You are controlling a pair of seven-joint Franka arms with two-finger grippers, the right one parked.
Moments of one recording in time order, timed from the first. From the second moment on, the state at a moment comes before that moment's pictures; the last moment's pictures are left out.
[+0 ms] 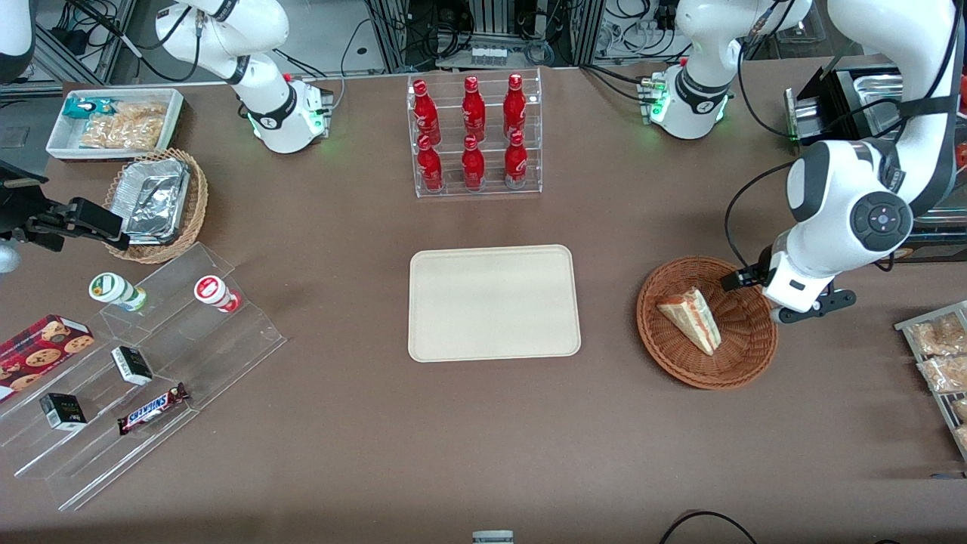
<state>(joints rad) 0.10 0.17 -0.17 -2.08 0.07 2.08 -0.40</state>
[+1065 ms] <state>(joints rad) 0.06 0.26 -0.19 -2.06 0.04 2.23 -0.83</state>
